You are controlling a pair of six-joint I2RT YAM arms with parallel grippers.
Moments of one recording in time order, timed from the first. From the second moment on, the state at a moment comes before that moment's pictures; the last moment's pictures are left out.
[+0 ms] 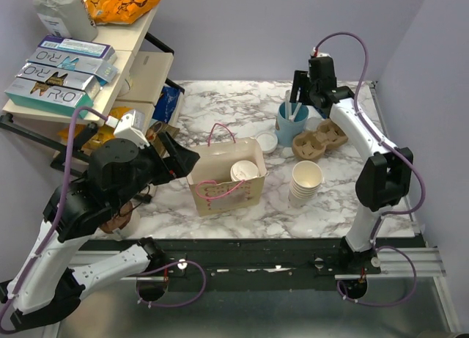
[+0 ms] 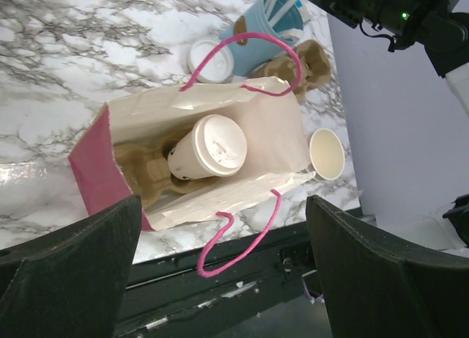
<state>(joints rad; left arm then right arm) -0.79 0.83 1.47 -1.06 -0.27 -0.82 0.27 1.84 1.71 -0.49 0.20 0.25</state>
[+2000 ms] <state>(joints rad) -0.79 0.73 1.31 -1.05 -0.30 -0.88 0.26 1.37 1.55 -0.19 0.14 0.13</state>
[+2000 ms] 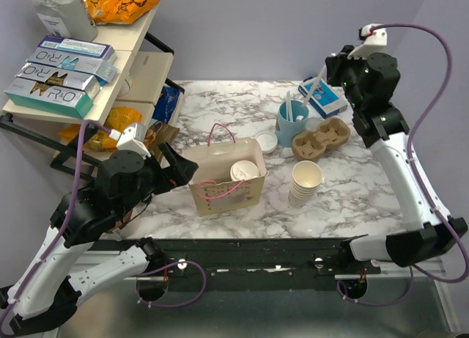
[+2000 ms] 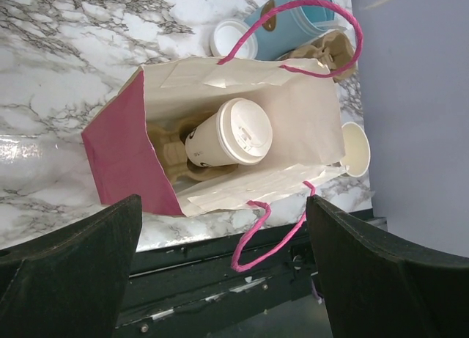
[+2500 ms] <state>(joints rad) -0.79 0.75 1.32 -1.15 -0.38 -0.91 0.65 1.12 1.59 -0.04 -0.18 0.15</state>
